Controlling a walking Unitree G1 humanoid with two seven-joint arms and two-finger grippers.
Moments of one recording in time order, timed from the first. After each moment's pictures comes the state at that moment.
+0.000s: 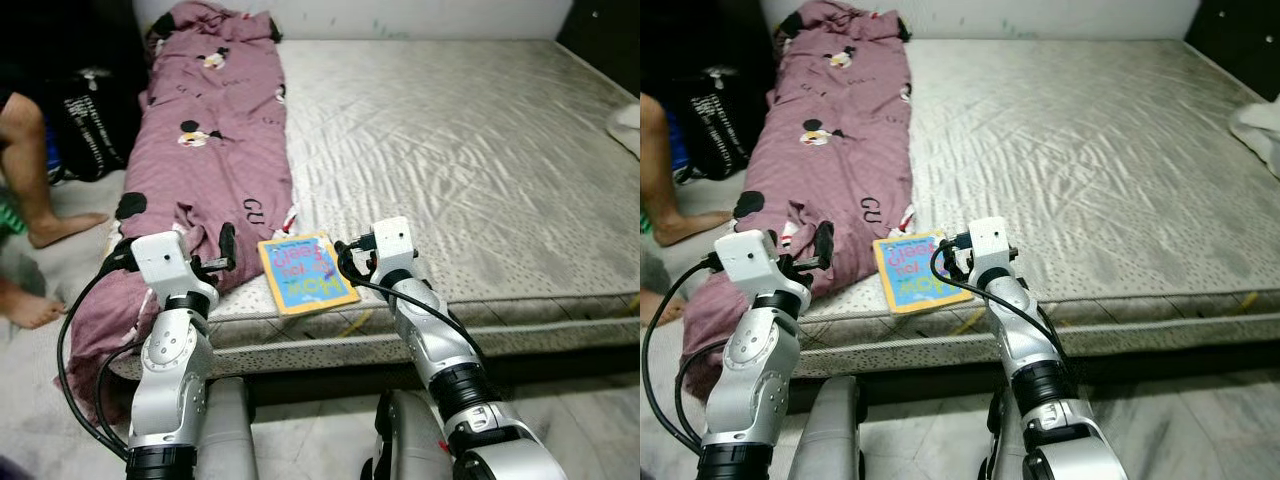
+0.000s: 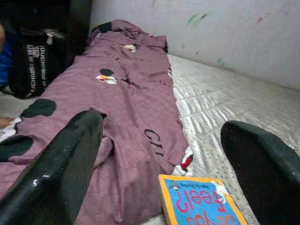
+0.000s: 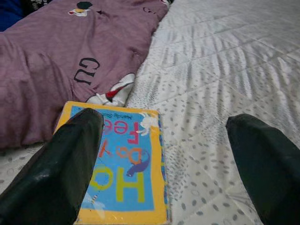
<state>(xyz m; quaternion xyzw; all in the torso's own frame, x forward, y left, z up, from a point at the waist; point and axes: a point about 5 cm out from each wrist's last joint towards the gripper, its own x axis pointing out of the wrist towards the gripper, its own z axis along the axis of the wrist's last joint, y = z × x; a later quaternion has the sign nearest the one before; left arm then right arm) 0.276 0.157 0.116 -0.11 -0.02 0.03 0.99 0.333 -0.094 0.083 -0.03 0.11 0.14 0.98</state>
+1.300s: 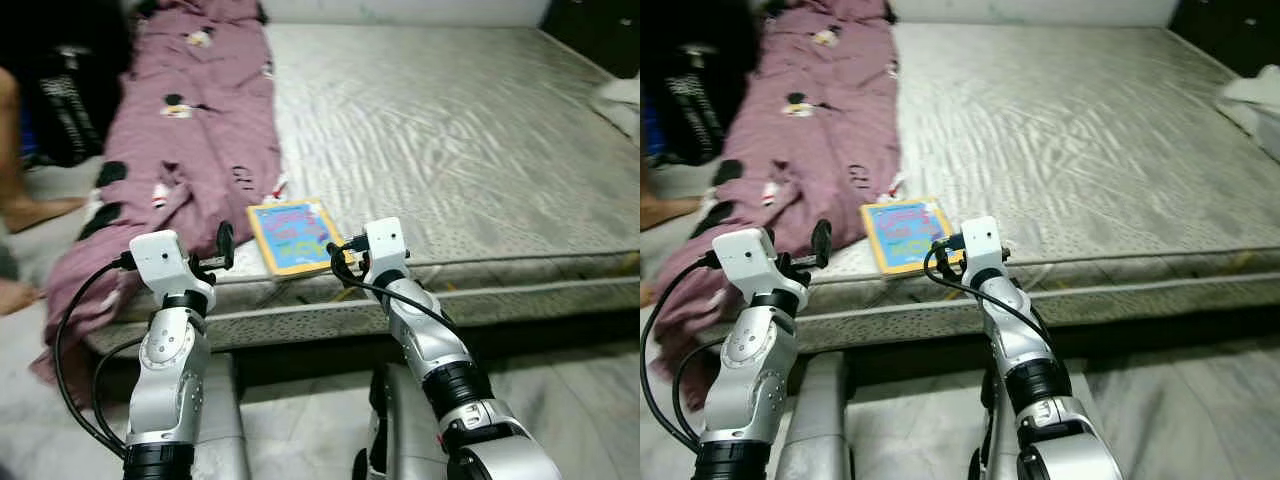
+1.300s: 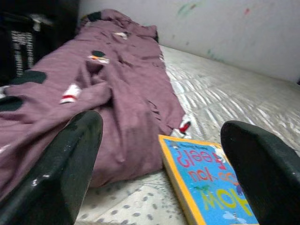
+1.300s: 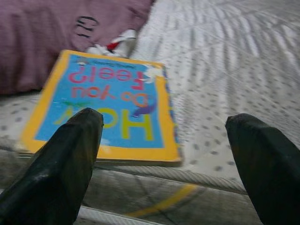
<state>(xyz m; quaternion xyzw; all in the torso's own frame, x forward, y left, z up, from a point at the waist) 0.278 0.155 0.116 -0.11 -0.02 0.03 0.99 0.334 -0.090 0.081 -0.03 0.12 0.15 0.98</state>
